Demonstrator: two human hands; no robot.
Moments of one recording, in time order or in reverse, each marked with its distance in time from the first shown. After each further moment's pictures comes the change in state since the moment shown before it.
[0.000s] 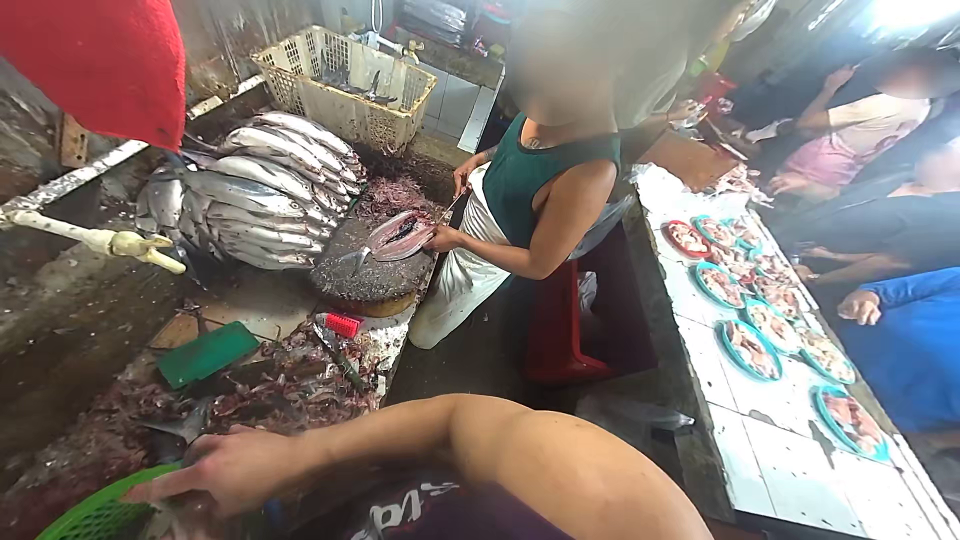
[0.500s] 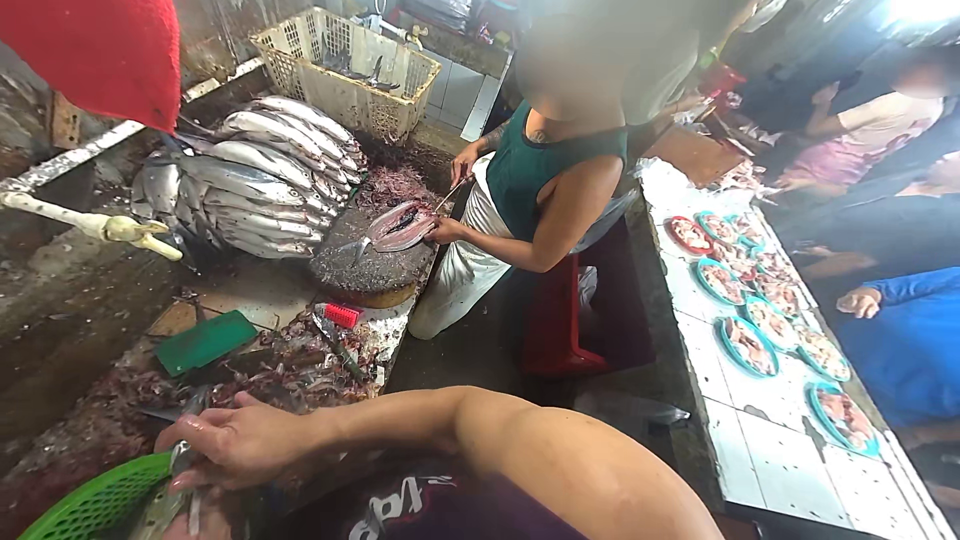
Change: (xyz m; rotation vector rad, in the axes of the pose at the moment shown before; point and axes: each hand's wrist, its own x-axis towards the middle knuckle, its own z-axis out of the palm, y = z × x) left_hand 0.013 -0.028 0.017 -0.123 0.067 0.218; right_hand -0.004 0.017 0.003 -0.020 0.213 -0.042
